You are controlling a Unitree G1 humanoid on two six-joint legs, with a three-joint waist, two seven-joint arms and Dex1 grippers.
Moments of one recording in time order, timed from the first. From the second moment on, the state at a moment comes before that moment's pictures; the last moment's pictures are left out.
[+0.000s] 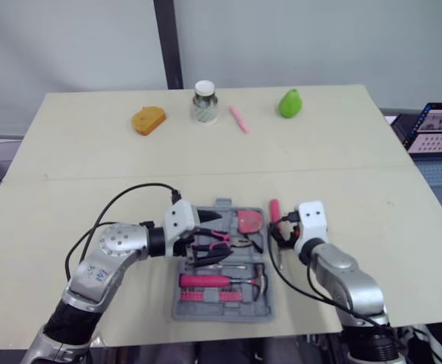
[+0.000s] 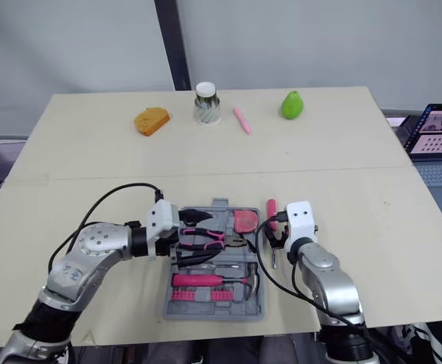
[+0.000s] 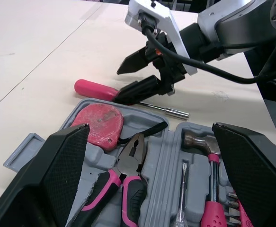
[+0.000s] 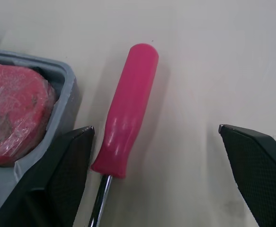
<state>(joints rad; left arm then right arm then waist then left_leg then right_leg) -0.25 0.55 -0.18 -0.34 -0.31 0.41 -0.84 -0.14 -0.22 0.03 -0.26 0.16 0.76 0.12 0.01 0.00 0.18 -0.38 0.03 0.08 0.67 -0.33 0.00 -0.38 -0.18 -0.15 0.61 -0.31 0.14</state>
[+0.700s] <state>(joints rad) -0.27 0.52 -0.18 -0.34 -0.31 0.43 -0.83 -0.16 -0.16 0.04 -0.21 0.09 0.72 0.10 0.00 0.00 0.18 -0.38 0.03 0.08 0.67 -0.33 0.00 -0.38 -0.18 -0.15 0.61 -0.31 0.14</state>
